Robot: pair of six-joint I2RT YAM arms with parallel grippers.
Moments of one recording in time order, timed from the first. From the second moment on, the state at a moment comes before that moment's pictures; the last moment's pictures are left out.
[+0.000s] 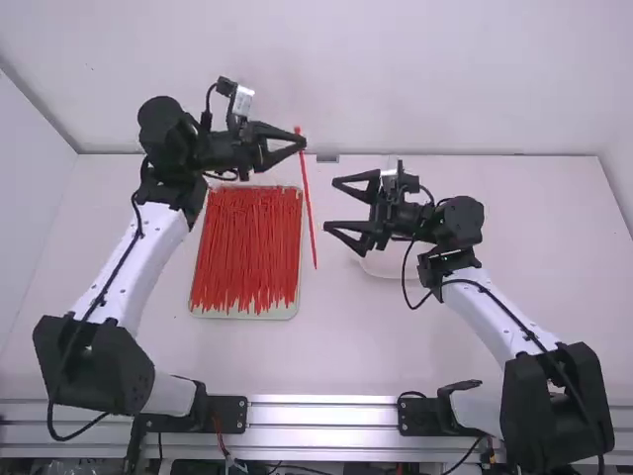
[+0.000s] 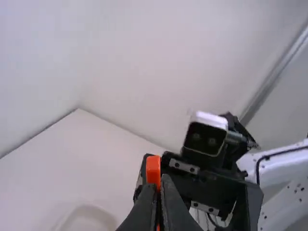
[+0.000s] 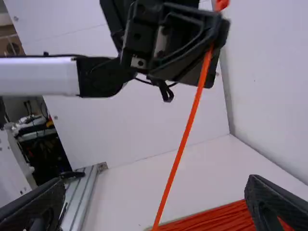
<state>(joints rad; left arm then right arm) -0.08 1.52 1.35 0.36 1.31 -0.61 0.27 1.37 0.77 0.98 -1.14 0.52</state>
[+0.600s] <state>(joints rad) -0.06 1.77 1.60 0.00 1.32 -0.69 0.17 1.37 0.76 1.00 -1.16 0.28</state>
